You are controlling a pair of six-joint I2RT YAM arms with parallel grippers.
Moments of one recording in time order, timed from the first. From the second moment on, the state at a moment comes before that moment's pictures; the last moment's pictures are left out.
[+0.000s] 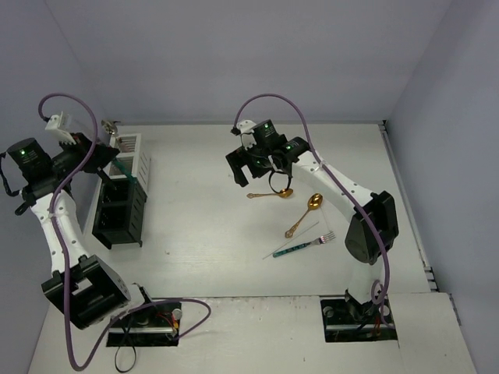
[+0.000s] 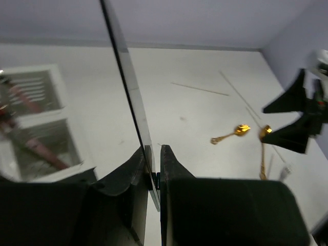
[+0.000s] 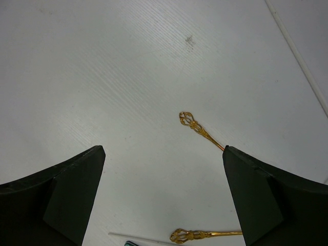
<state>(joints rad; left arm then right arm) 0.59 1.28 1.25 -0.37 1.07 -0.09 0.65 1.84 1.68 -0.64 -0.12 -0.01</state>
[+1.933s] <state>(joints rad) 0.61 1.30 1.03 -0.15 0.71 0.13 0.59 1.88 1.58 -0.60 -0.14 -0.06</state>
